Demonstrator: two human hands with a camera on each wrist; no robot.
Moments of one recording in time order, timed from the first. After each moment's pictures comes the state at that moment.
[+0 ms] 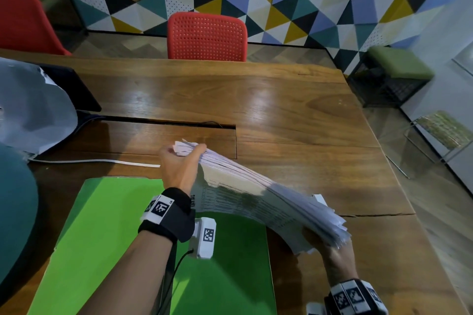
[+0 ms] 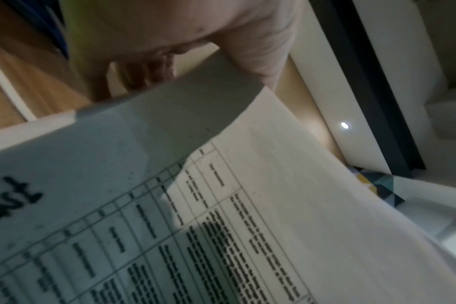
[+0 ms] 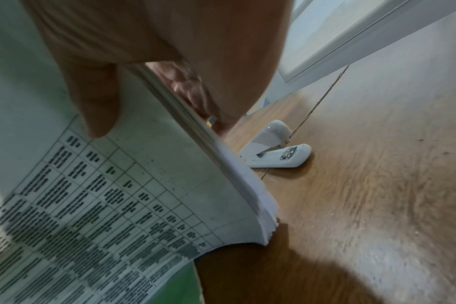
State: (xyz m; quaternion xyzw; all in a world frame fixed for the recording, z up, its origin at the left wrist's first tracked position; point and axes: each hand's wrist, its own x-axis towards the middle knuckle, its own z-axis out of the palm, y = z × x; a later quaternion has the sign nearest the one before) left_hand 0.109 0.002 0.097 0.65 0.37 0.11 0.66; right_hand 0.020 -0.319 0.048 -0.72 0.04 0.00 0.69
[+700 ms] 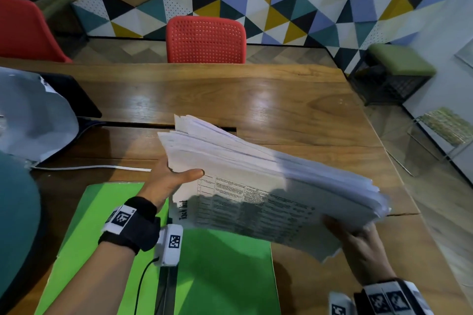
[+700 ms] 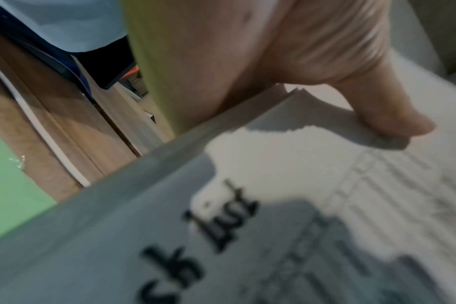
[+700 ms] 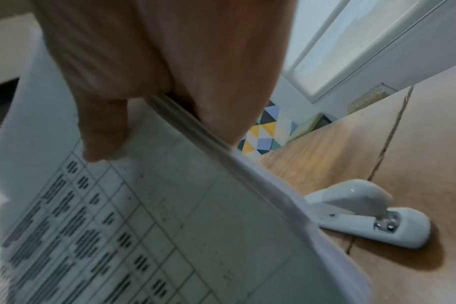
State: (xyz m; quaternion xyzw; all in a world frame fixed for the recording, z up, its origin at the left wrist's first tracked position) left_hand 0.085 0.045 0.103 0.67 0.13 -0.05 0.73; right_hand 0.033 -0.323 0.112 -0.69 0.02 0.02 0.72
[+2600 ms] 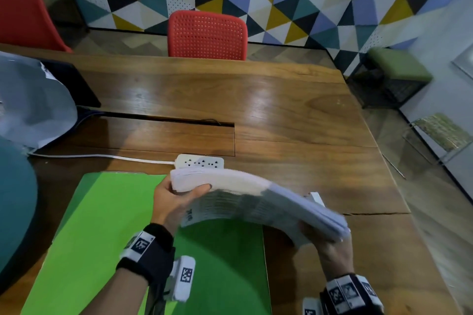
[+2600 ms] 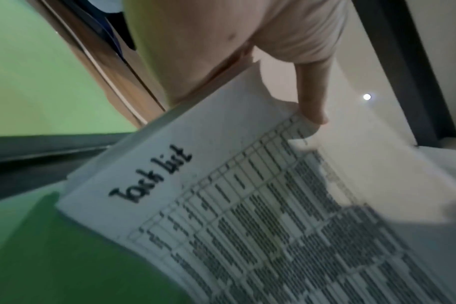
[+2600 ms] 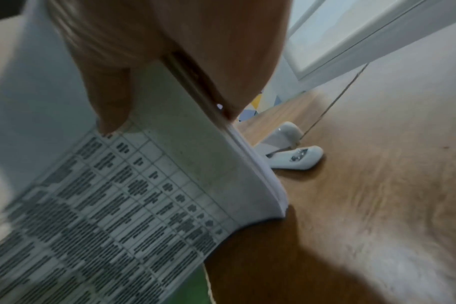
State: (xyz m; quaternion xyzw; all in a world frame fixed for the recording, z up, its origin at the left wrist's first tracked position) left_hand 0.038 0.006 0.046 0.60 0.19 0.07 0.77; right_hand 0.019 -0.316 0.065 -0.74 0.02 -0.03 0.68
